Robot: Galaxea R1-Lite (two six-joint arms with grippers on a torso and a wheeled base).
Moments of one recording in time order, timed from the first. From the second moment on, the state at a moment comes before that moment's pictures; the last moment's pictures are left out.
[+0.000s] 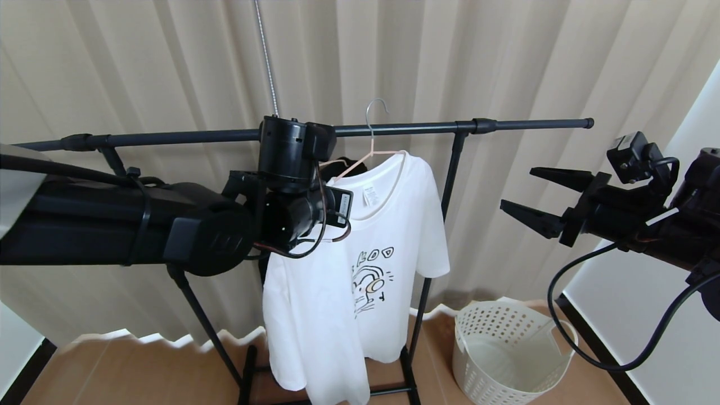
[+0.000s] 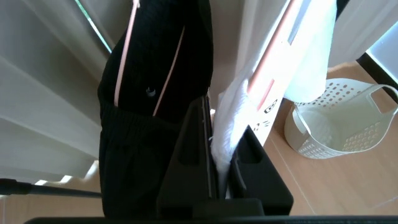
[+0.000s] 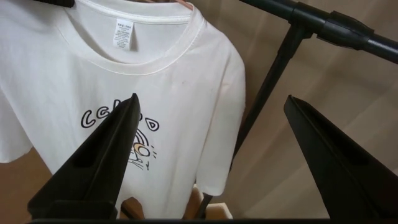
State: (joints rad) left arm -0.63 1.93 -1.34 -0.24 0.39 -0.01; right arm 0.05 1.70 -0.71 -0.96 0.67 -0.19
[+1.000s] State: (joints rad) left arm -0.60 2.08 -1.50 -0.24 0.48 -0.02; right arm 0.05 1.70 -0.71 -0.96 0.67 -0.19
